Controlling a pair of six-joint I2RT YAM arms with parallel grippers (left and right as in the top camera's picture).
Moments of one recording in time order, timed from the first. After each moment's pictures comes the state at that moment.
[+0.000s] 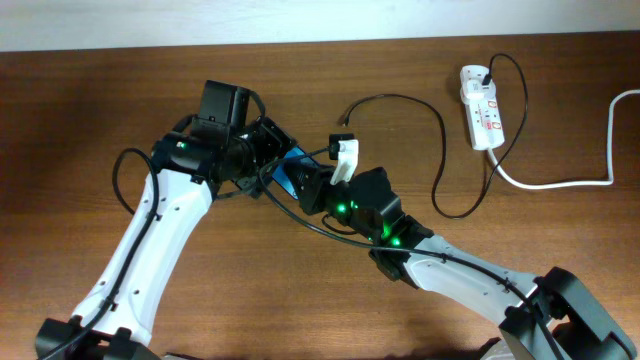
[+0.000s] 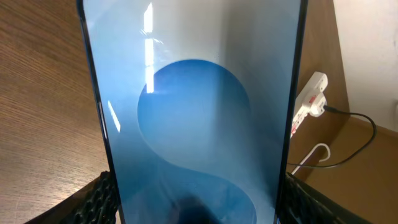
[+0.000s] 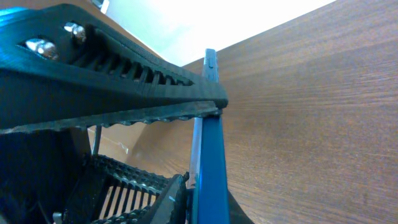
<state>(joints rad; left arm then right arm) -0.29 1.56 1.39 -0.86 0.30 -1.15 0.69 1.58 0.74 0.65 -0.16 0.79</state>
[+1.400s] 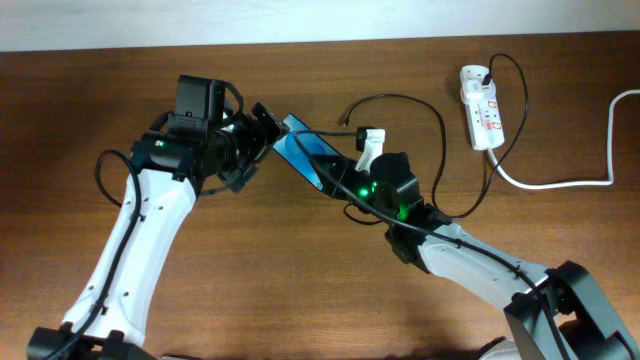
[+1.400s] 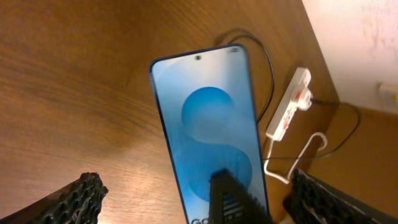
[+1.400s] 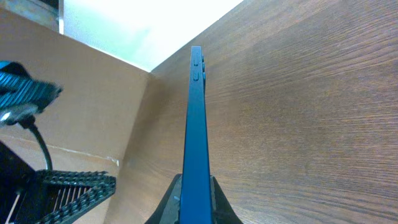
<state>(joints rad) -0.21 1.54 1.39 -0.82 0.36 -0.96 0.54 1.58 0.74 0.51 -0.26 0.95</state>
